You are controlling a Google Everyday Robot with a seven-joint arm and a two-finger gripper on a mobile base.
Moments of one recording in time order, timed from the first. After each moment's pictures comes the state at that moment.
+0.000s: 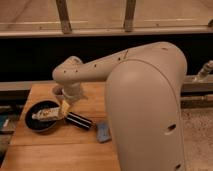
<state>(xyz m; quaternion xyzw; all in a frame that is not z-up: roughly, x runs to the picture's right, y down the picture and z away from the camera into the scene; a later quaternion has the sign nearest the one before) -0.157 0.093 0.758 -0.32 0.09 0.36 0.87</state>
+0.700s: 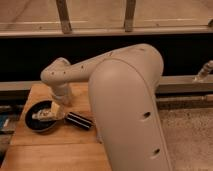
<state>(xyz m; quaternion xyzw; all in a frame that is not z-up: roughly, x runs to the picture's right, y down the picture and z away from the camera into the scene) -0.231 0.100 0.781 -0.33 0.03 0.27 0.90</state>
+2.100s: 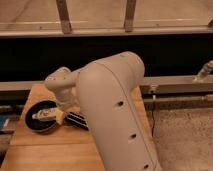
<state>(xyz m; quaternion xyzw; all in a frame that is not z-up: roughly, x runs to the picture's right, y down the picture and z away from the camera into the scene) -0.211 0.145 0.820 -0.38 0.10 0.27 0.88</state>
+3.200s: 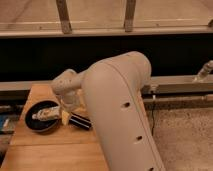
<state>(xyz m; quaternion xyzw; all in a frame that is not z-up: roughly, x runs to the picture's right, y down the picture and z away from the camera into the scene) -0.176 0.158 0.827 -0.37 0.11 0.28 0.88</state>
